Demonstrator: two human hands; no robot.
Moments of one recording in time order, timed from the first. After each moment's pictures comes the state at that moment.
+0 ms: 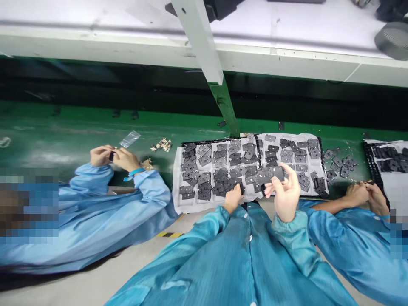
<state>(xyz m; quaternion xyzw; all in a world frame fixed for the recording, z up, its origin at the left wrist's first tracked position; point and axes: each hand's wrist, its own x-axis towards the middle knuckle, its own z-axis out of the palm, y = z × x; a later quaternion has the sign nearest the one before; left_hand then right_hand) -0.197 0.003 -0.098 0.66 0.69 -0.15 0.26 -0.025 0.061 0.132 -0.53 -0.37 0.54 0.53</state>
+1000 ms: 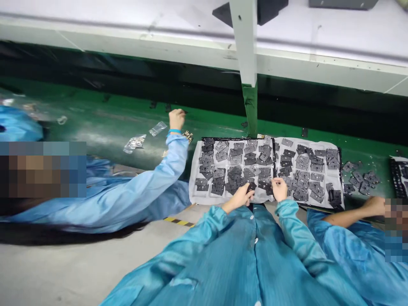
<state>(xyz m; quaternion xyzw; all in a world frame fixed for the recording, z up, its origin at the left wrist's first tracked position) -0.223 0.017 -0.017 0.56 0.66 0.07 0.49 -0.034 0.085 -0.042 -0.66 -0.41 0.53 0.33</state>
